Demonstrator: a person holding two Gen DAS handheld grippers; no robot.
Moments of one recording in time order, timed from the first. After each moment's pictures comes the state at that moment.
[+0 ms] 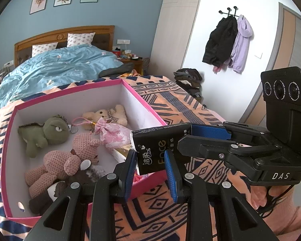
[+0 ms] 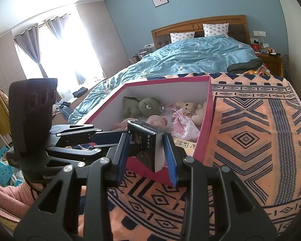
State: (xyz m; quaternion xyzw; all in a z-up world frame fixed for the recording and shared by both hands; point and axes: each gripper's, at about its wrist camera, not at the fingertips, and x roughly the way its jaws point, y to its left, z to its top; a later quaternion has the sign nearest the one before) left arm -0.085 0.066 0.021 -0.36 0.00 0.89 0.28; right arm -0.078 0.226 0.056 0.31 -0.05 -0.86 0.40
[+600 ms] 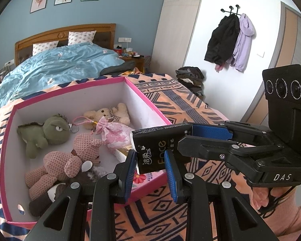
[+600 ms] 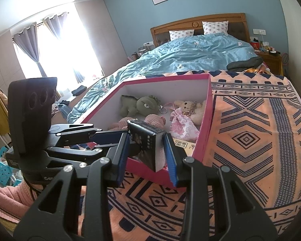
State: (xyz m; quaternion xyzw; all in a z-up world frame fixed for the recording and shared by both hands) left arm -0.093 0.063 0.015 -0.36 0.00 0.89 0.28; right arm -0.083 0.222 0.053 0.32 -0.04 -0.86 0.40
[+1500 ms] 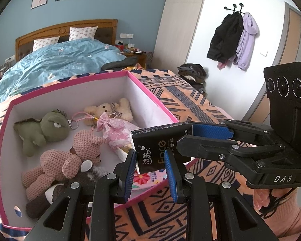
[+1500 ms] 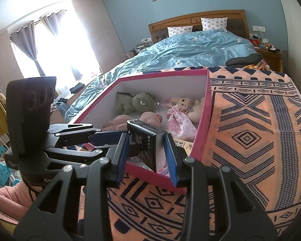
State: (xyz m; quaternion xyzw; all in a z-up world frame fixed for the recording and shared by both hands) left arm -0.103 0.065 0.005 -0.38 0.00 0.89 0.27; right arm -0.094 0.219 0.046 0.33 -0.04 -0.86 0.39
